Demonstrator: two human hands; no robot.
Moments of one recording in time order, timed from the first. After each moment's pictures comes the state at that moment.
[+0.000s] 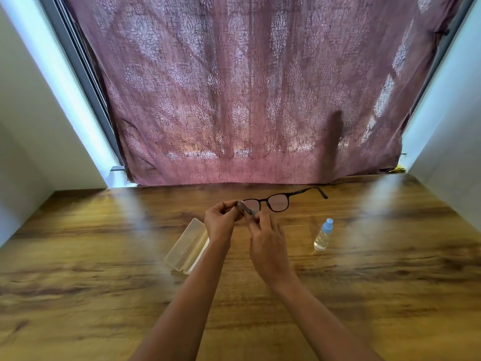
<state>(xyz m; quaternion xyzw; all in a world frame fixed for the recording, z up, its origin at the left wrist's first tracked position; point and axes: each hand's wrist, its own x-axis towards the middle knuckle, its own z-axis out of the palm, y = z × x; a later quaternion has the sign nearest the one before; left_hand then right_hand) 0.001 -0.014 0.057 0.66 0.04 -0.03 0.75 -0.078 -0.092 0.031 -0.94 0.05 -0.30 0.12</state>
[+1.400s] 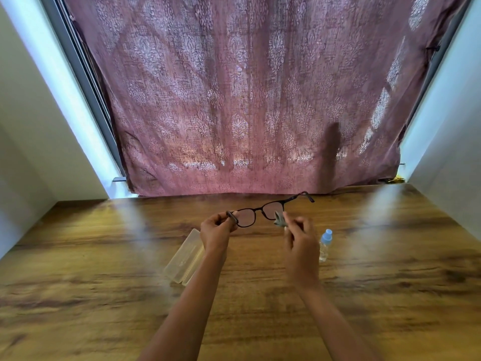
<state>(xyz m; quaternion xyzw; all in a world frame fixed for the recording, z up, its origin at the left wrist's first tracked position) 0.003 -0.010 0.056 0.65 0.06 -0.02 0.76 -0.091 -0.144 0.043 -0.85 0.12 -0.41 0.32</state>
